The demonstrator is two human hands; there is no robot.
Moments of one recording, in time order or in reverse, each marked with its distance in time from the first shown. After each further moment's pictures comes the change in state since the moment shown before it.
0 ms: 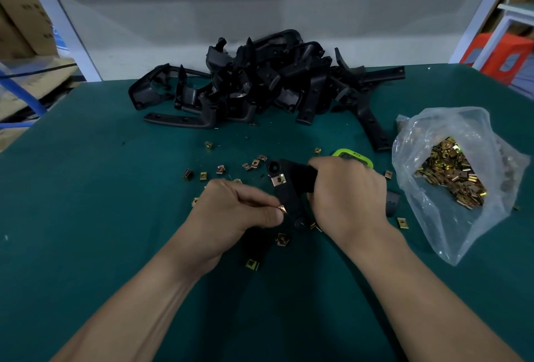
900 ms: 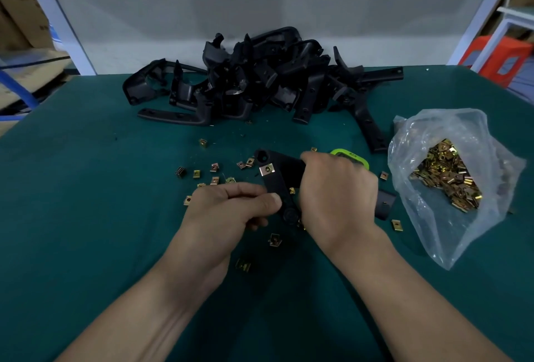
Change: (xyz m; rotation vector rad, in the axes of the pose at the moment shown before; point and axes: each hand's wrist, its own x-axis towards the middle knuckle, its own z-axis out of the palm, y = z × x) left_hand -0.013 0.009 0.022 -0.216 0.226 -0.089; right_hand -0.002 -0.018 -0.014 -0.119 -0.023 0.024
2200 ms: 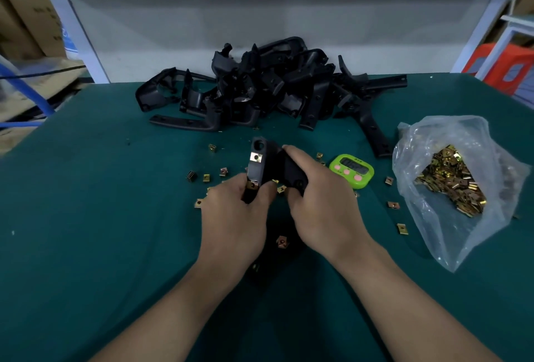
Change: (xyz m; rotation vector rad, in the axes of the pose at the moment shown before) left_hand 0.023 -0.031 0.003 0.499 0.271 0.469; right_hand -0.011 -0.005 0.023 0.772 -0.031 -0.057
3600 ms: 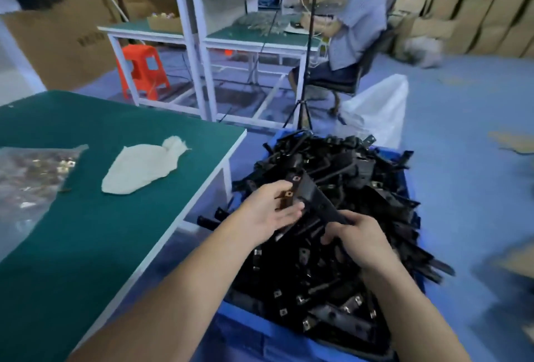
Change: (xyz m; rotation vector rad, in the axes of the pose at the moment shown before) left_hand -0.390 0.257 0.299 -0.371 -1.657 -0.713; right_hand -0.488 0.137 -0.337 0.363 0.942 1.160
